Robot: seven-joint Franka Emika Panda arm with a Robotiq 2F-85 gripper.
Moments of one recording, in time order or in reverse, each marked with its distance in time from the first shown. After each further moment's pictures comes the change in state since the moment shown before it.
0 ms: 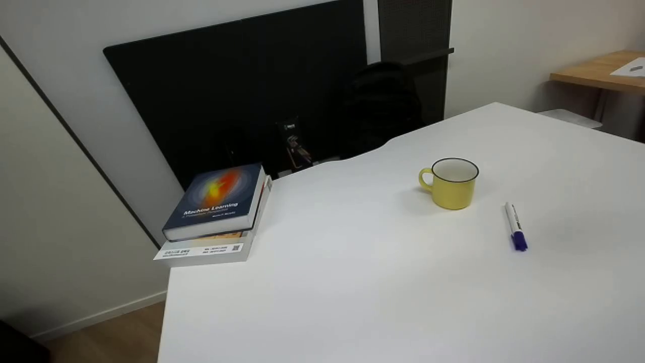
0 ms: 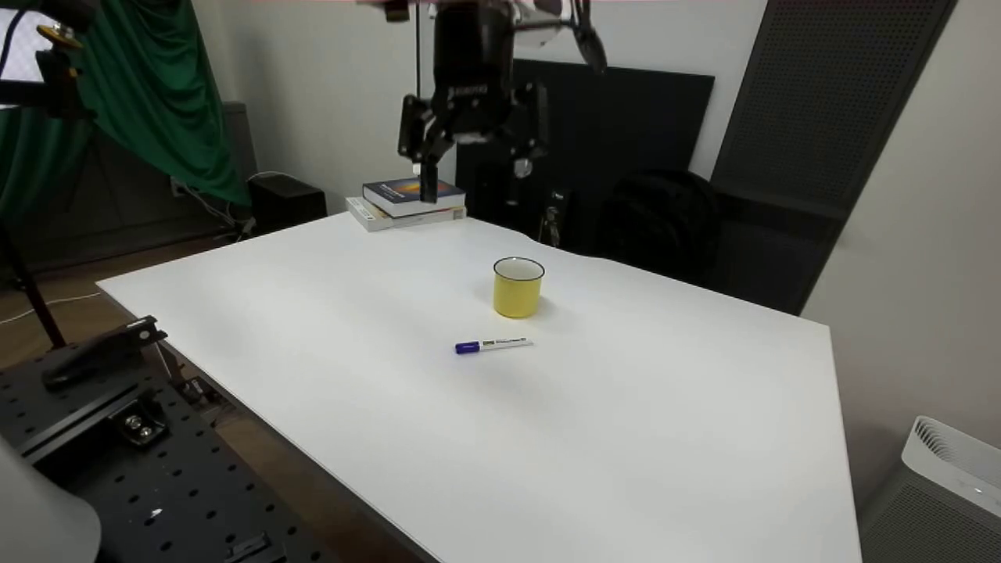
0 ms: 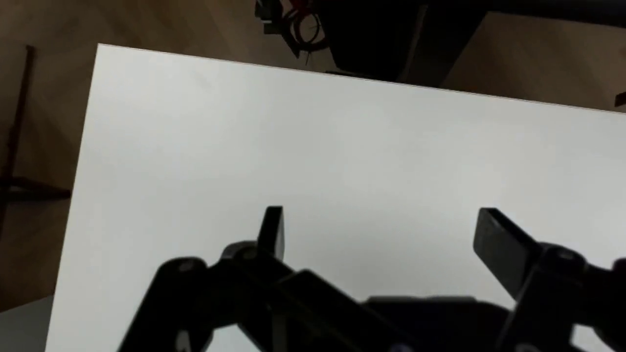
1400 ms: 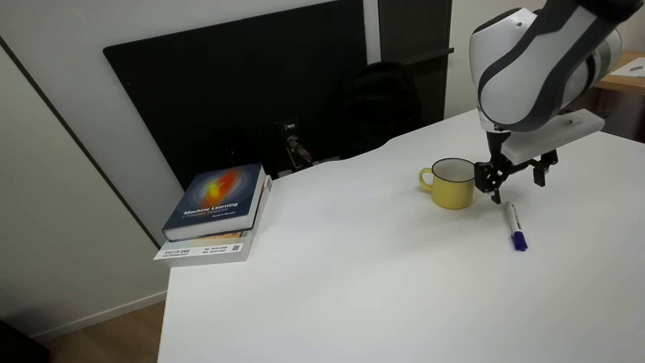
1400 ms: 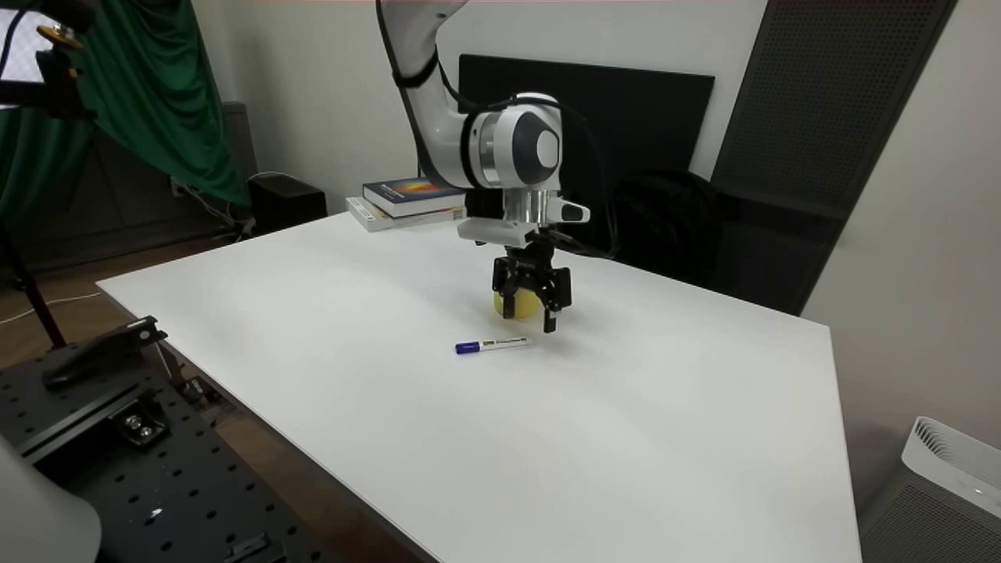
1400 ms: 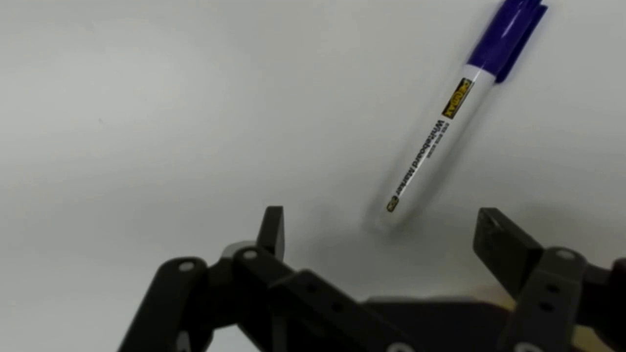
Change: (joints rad) arm 0.129 0.902 -0.125 0.612 0.122 0.427 0.400
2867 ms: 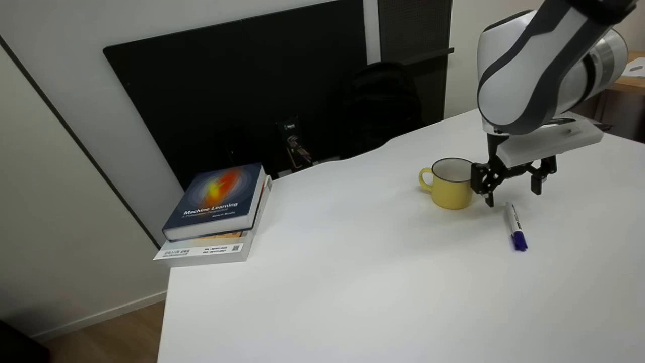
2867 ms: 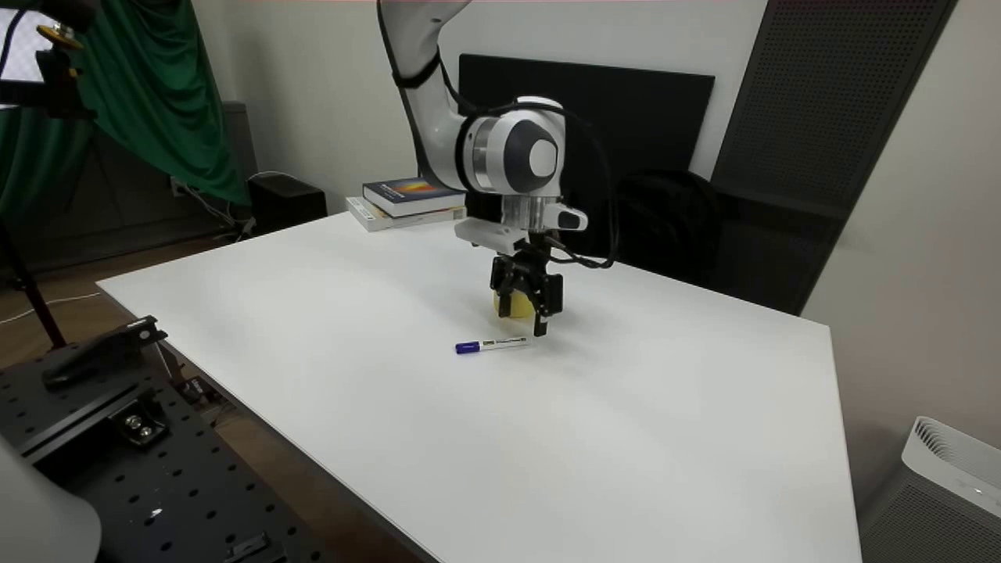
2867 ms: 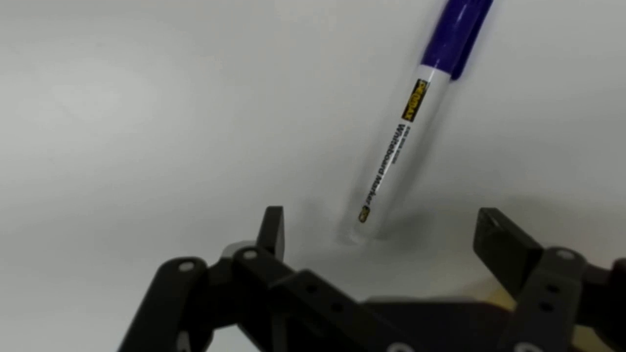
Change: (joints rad) arm 0.000 0.002 0.001 -0.028 0.121 0.060 0.005
